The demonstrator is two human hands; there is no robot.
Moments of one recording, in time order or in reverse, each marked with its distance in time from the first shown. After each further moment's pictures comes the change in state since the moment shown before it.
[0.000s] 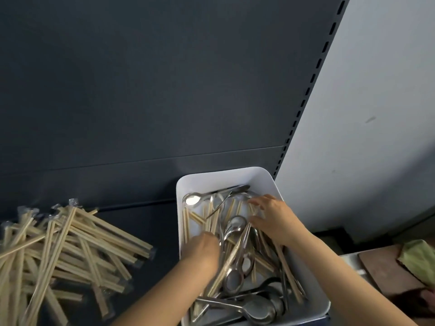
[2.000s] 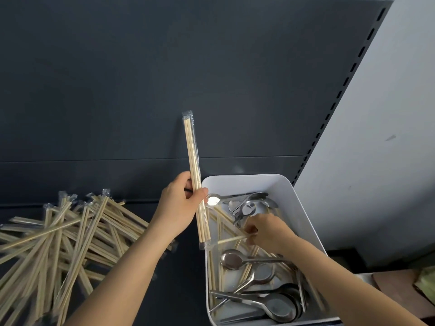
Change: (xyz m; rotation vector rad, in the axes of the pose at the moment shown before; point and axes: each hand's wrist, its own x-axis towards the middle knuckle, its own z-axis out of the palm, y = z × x) left_hand -0.034 -0.079 -0.073 -1.022 0.592 0.271; right_hand 0.009 -0.033 0.037 -0.196 -0.265 -0.096
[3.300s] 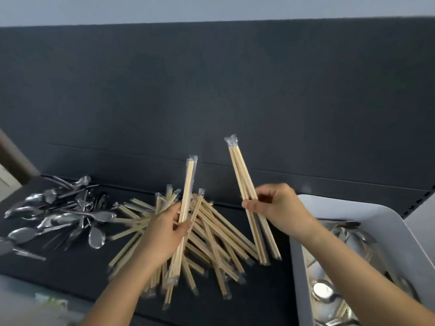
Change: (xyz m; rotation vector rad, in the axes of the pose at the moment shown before) left_hand -0.063 -0.097 -0.173 0.518 0.236 -0.191; right_hand 0.028 -0.195 -0.040 0.698 0.224 -0.377
